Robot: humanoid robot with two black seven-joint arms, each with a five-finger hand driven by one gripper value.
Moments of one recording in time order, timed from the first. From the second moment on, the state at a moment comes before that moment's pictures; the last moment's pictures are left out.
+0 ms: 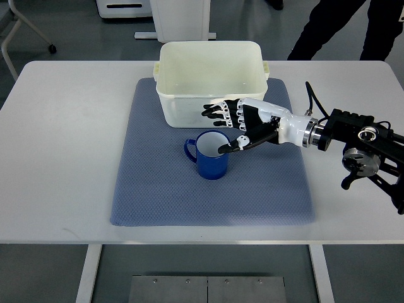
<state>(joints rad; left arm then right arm) -0.02 0.00 -0.59 -0.14 0.30 -0.04 -0.01 0.88 -0.40 0.45 1.18 -0.55 0.39 0.11</state>
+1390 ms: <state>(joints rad) -0.02 0.00 -0.59 -0.14 0.30 -0.04 -0.01 0.84 -0.36 0.44 1.12 -0.55 0.35 0.11</state>
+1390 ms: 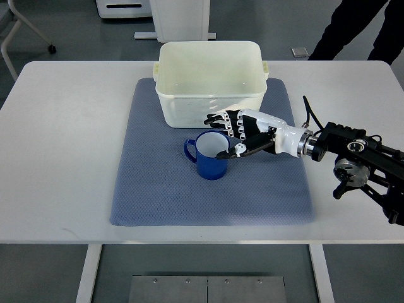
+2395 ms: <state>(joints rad) -0.02 0.00 -0.59 -0.14 0.30 -0.04 -0.01 0.81 -0.30 0.44 1.05 -0.58 0.31 0.11</state>
